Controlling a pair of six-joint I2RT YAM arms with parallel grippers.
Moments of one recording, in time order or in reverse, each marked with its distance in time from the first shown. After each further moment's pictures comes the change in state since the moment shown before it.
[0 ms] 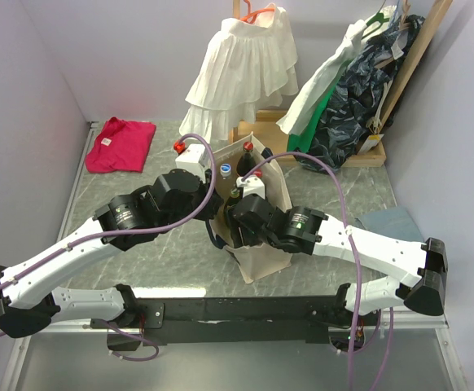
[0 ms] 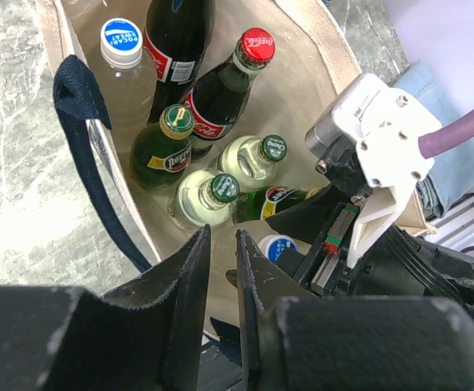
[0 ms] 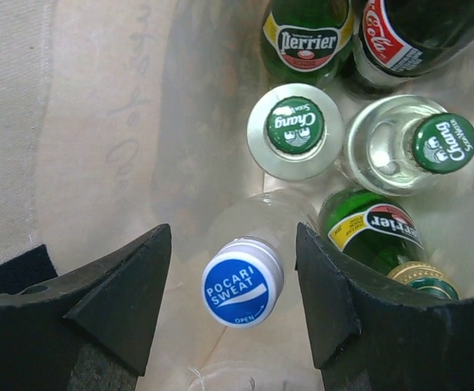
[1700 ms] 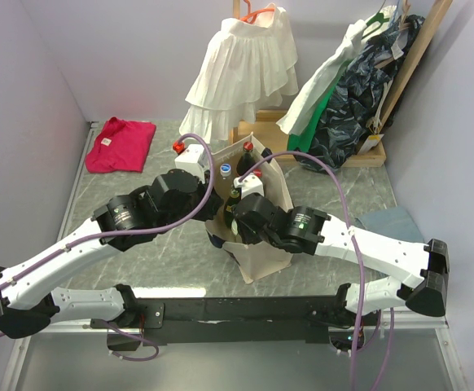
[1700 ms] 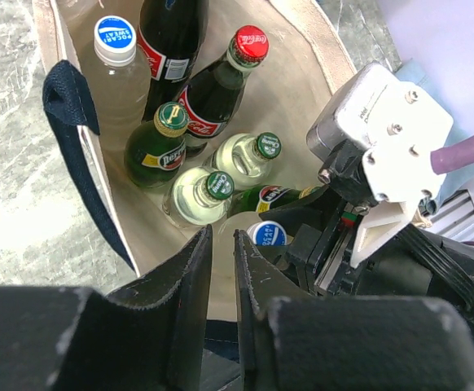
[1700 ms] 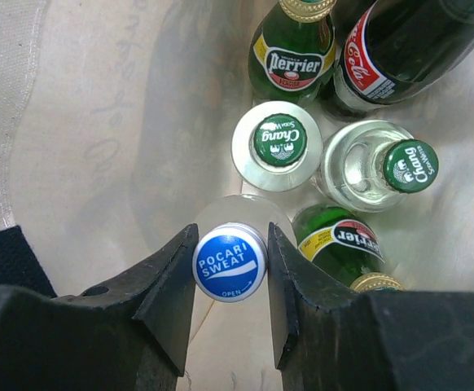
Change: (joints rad) left arm 0.000 -0.007 0.000 0.000 0.015 -0.006; right arm 0.002 -0.010 0.003 0.008 0.025 -0.112
